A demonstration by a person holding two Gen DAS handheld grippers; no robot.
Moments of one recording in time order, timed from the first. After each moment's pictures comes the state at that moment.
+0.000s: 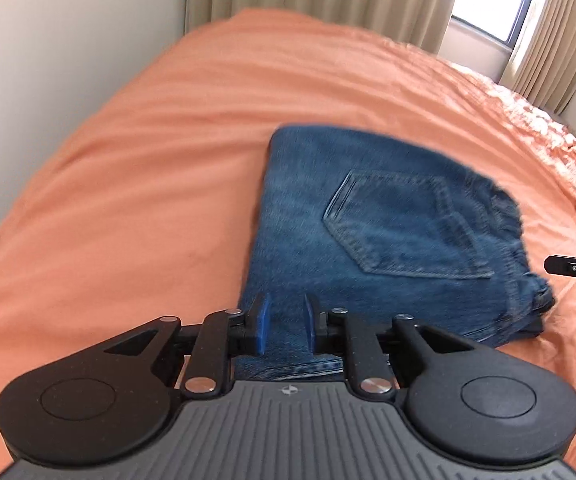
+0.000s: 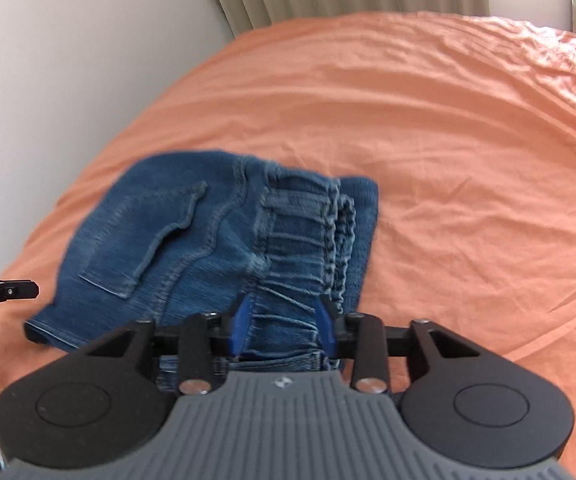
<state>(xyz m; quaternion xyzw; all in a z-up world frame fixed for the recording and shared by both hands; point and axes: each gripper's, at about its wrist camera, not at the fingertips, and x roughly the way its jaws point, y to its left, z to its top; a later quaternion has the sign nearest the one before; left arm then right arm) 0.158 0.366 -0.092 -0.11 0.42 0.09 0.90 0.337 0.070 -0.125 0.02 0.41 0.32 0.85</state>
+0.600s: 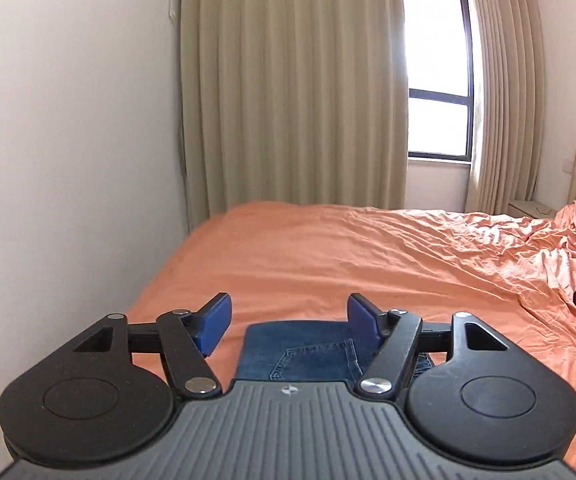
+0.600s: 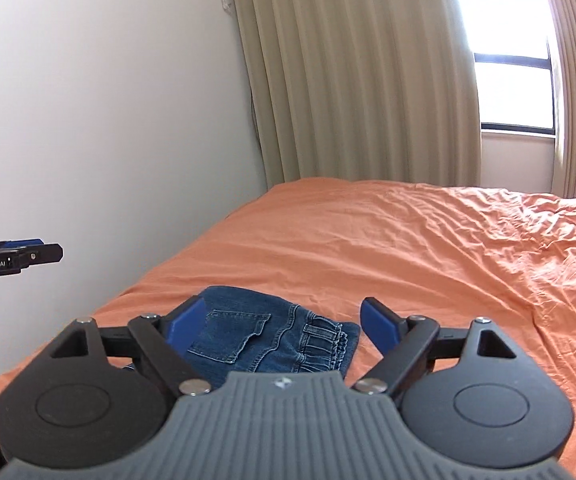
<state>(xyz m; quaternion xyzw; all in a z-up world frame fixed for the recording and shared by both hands) 0.037 0.243 0.079 0.00 0.18 0.13 0.98 0.157 -0.028 0.050 0.01 0.20 0.33 0.92</state>
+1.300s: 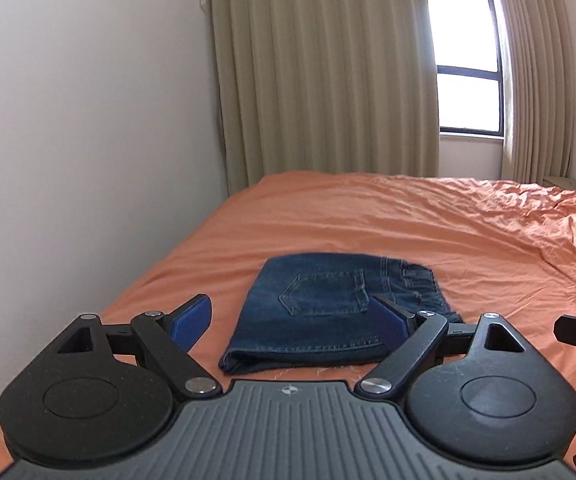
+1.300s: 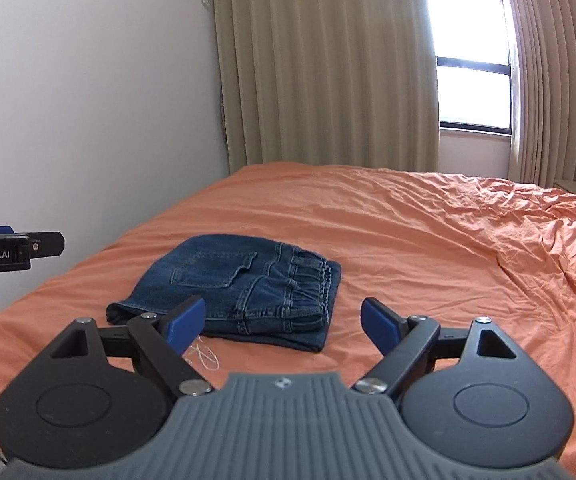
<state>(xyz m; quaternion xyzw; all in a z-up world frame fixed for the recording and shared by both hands) 0.008 0.181 -0.011 0.01 0.22 0.20 0.96 0.067 -0.002 -0.052 -0.02 0.22 0.26 0.94</state>
